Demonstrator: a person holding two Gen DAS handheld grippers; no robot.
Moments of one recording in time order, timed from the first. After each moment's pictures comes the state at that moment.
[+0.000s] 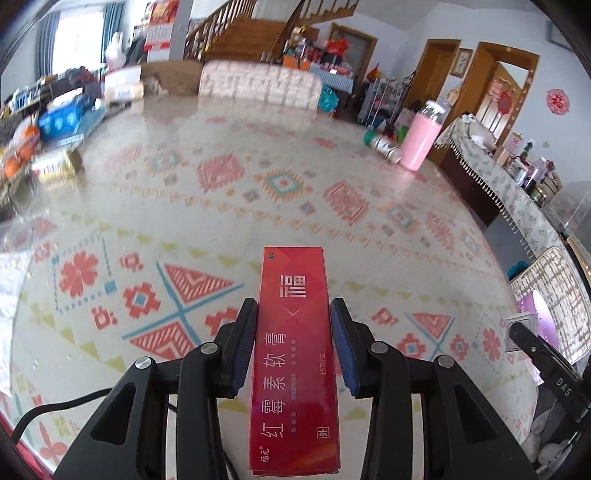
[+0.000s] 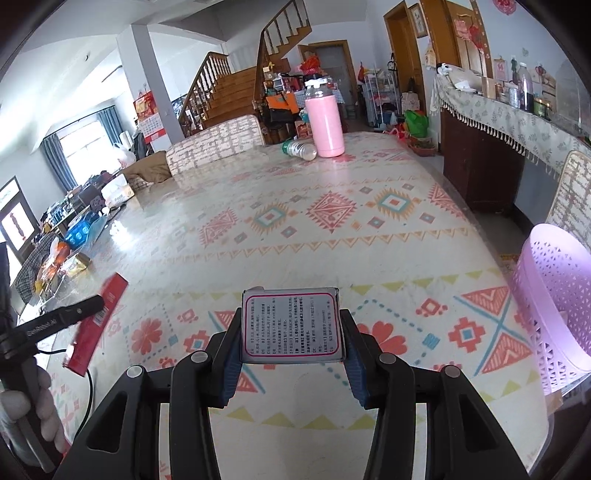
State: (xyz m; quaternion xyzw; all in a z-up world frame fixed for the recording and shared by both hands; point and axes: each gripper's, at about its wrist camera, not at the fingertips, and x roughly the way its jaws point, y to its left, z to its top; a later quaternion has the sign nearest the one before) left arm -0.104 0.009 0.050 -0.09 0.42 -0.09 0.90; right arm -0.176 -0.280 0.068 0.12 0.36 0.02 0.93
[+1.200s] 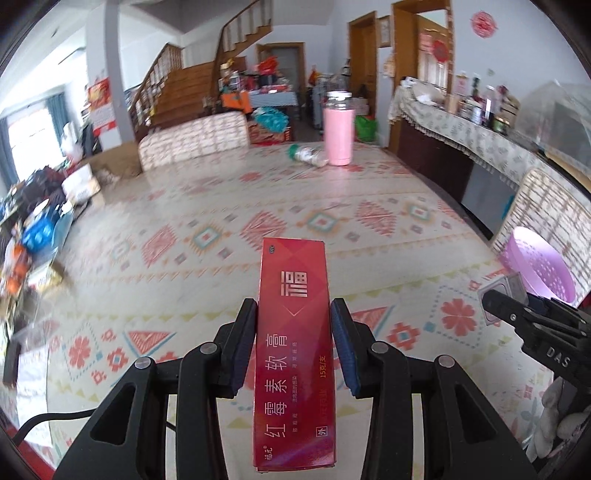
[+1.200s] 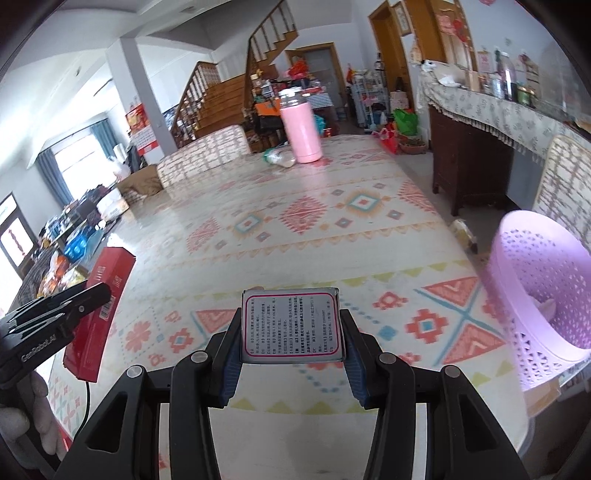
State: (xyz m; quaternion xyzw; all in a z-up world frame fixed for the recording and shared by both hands) left arm -0.142 -0.114 0.098 0.08 0.35 -0.14 0.92; right arm -0.202 -0.321 0.071 0.15 0.34 0.00 0.93
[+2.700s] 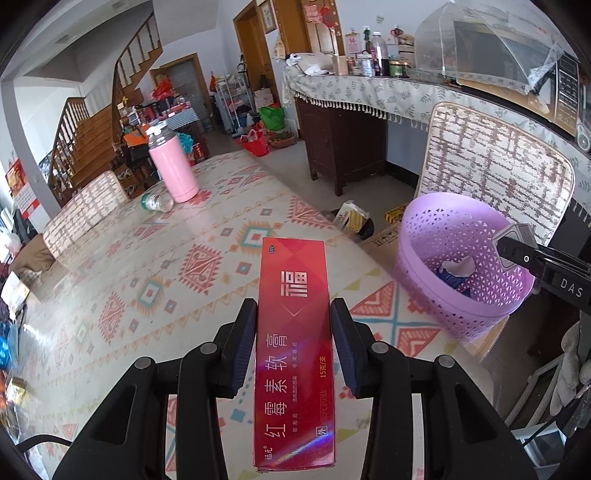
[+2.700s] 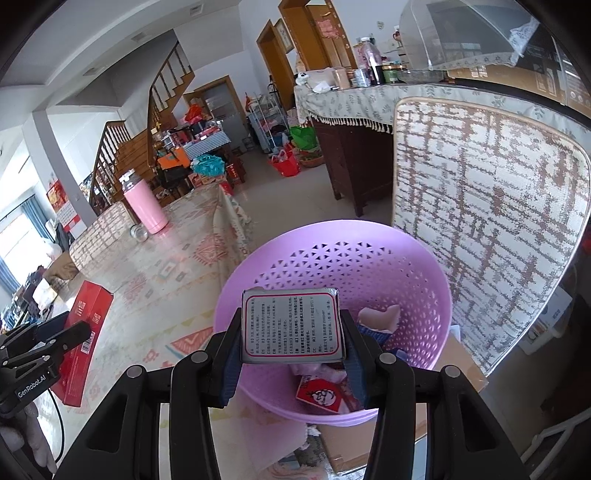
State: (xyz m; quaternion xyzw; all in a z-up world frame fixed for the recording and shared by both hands) left arm -0.149 -0.344 0.090 0.21 0.33 -0.28 0.88; right arm -0.282 -0.551 0.068 0.23 0.30 -0.17 0.91
